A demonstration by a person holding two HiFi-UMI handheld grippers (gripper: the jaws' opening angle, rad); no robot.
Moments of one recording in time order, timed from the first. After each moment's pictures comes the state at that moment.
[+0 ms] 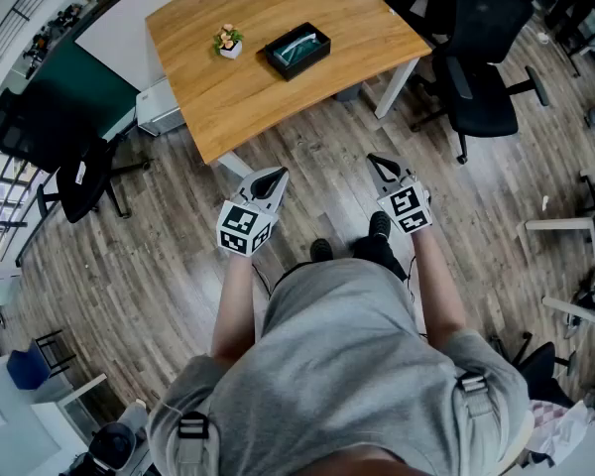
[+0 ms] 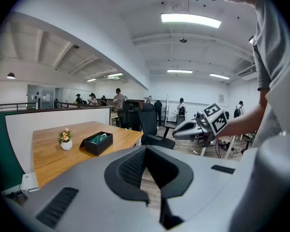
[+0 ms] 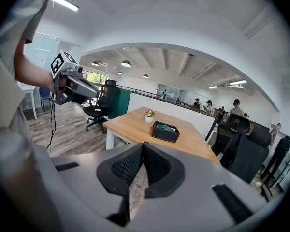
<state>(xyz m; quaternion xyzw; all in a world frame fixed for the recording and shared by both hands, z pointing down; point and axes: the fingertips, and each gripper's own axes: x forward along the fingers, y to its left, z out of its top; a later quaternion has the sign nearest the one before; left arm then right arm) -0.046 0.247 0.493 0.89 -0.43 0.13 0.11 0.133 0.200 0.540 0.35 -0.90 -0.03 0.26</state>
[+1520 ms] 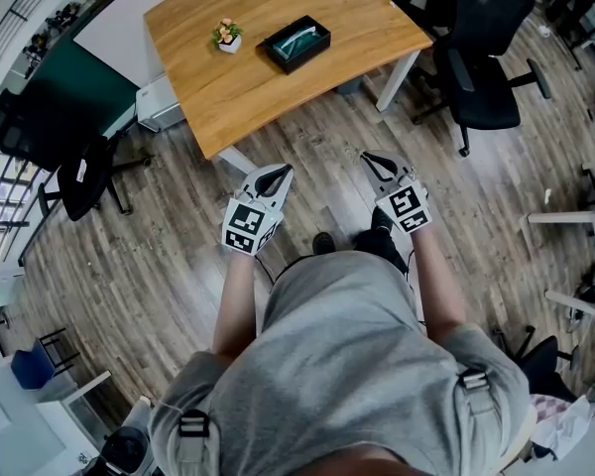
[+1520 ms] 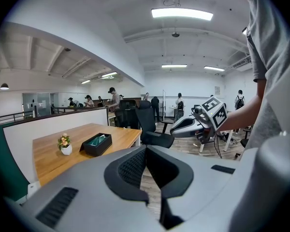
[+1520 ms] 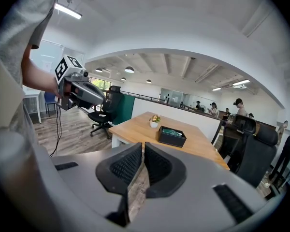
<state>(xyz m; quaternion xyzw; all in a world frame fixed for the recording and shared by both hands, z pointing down) -0.035 0.255 0.494 0.89 -0.42 0.16 0.08 0.117 0.217 0.536 0.33 -0.92 -0.03 0.22</state>
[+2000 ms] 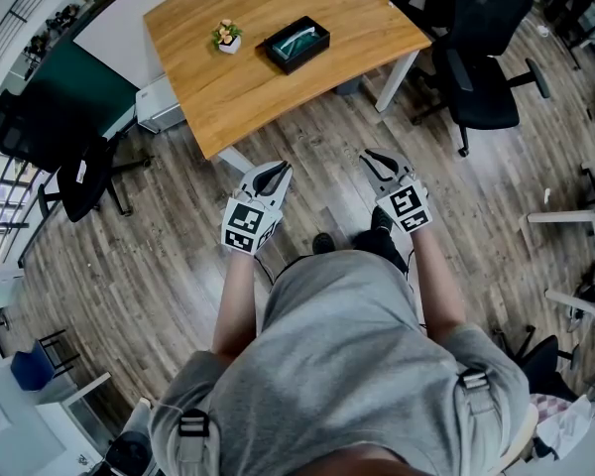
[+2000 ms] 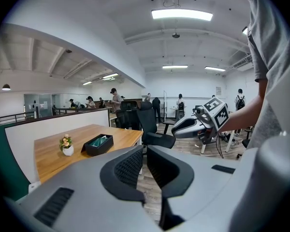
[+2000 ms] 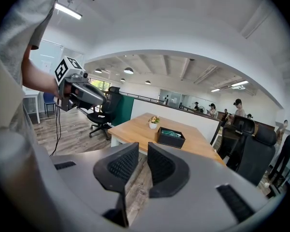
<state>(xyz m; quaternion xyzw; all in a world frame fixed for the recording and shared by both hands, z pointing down) -0.039 0.256 0.491 0.89 -0.42 0.16 0.07 0.119 0.219 0.532 0.33 -0.92 -0.03 0.22</state>
